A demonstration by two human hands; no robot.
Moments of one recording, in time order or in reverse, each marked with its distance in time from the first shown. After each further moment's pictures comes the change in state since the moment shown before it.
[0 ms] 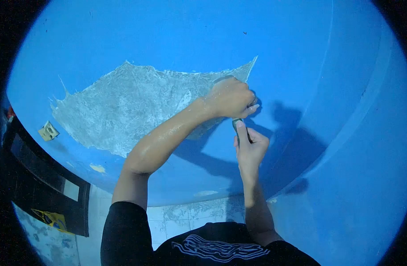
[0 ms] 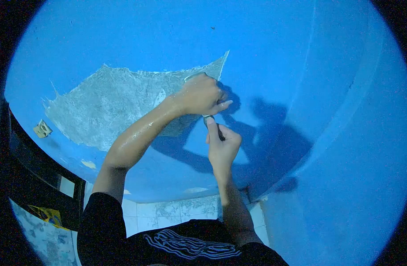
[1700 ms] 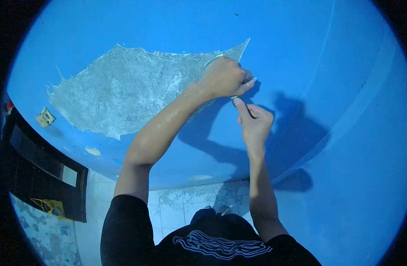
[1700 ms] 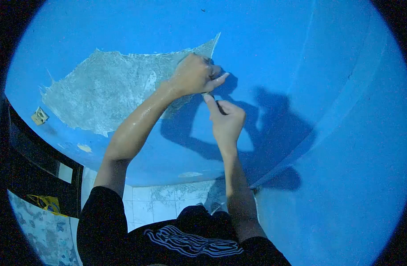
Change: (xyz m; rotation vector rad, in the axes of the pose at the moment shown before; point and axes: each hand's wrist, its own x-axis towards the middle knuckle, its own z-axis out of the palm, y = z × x) left_hand 0.006 0.007 0.020 0.020 0.255 -0.095; right_hand 0.030 -0.006 -0.030 -0.124 -0.059 -0.138
